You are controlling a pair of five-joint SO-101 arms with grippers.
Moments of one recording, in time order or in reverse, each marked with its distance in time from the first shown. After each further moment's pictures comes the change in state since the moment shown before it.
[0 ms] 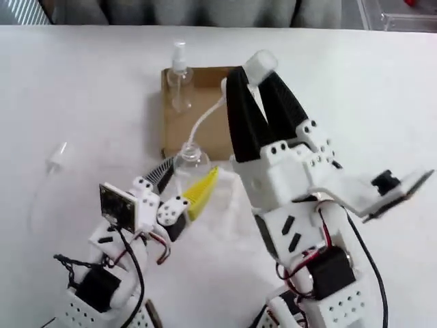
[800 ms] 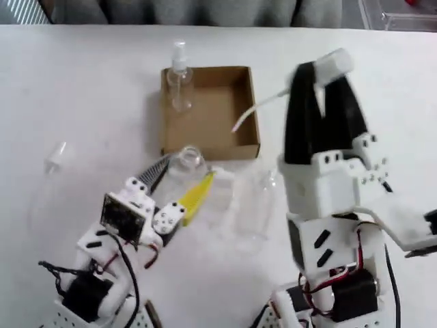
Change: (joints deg) left arm 0.0 0.0 -7.8 8.9 -12.0; right arm 11.3 -5.8 -3.0 6.5 0.0
